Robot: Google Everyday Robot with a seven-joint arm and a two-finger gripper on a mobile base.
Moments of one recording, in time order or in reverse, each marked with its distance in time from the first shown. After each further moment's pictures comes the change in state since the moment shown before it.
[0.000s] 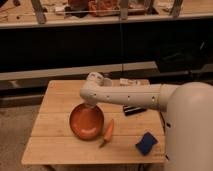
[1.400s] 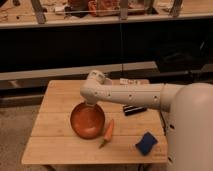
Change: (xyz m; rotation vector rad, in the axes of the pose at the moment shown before) arm 0.004 0.005 -0.012 -0.007 0.025 -0.083
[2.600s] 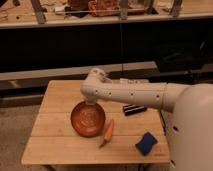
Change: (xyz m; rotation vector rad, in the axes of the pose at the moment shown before) arm 0.002 0.003 -0.012 0.001 0.017 -0.060
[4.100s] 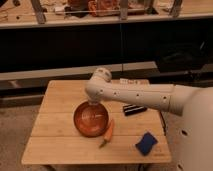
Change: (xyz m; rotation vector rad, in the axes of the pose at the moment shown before) arm -0.013 -0.002 -0.011 0.005 0.021 -0.071
